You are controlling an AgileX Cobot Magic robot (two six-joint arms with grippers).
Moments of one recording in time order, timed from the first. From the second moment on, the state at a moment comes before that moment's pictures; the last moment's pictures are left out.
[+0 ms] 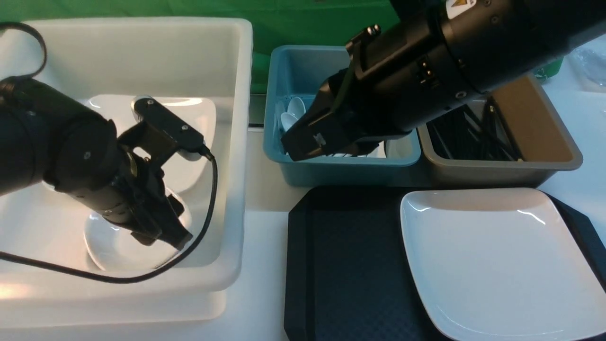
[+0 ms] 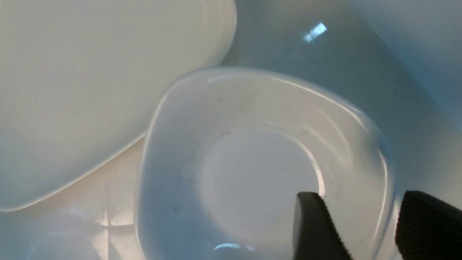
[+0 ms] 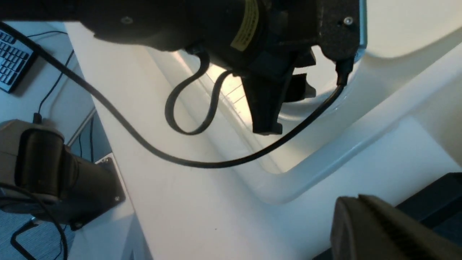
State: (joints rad) right arm 0.67 1.55 -1.58 0.53 0.90 -0.36; left arm -0.33 1.49 -0.97 0.17 0.71 0.21
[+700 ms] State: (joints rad) right arm 0.25 1.16 -1.46 0.13 1.17 -0.23; left arm -0.46 1.47 -1.51 -0.40 0.98 0.28
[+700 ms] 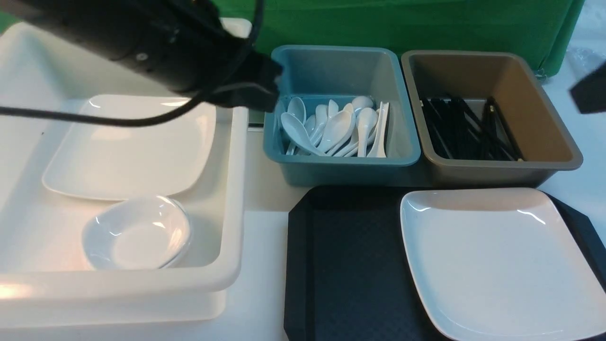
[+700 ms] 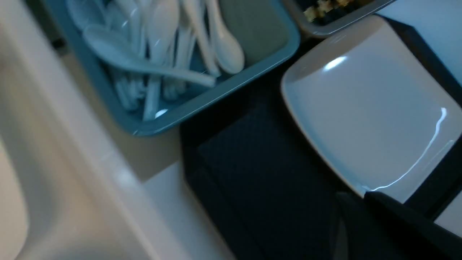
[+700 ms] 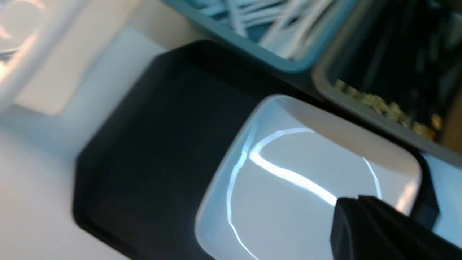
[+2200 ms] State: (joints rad) right arm 0.09 0.74 -1.03 0.12 1.12 -0.22; left arm -0.71 2.27 -1.86 -0.26 0.70 0.03
